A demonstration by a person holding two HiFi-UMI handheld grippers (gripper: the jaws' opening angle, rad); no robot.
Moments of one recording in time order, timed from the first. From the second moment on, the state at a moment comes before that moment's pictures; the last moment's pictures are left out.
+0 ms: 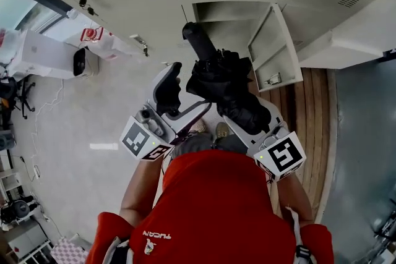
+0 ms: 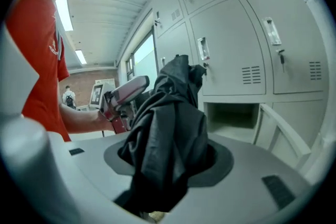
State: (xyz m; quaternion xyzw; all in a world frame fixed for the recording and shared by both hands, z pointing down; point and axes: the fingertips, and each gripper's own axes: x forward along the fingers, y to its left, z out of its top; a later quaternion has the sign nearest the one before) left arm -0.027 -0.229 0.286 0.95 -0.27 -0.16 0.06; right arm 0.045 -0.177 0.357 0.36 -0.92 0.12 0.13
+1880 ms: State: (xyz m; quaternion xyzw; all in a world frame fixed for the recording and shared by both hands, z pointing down) left arm -0.097 -0.290 0.393 0.90 -0.42 0.02 0.09; right arm 0.094 -0.545 0.560 0.51 -0.77 0.16 0.35
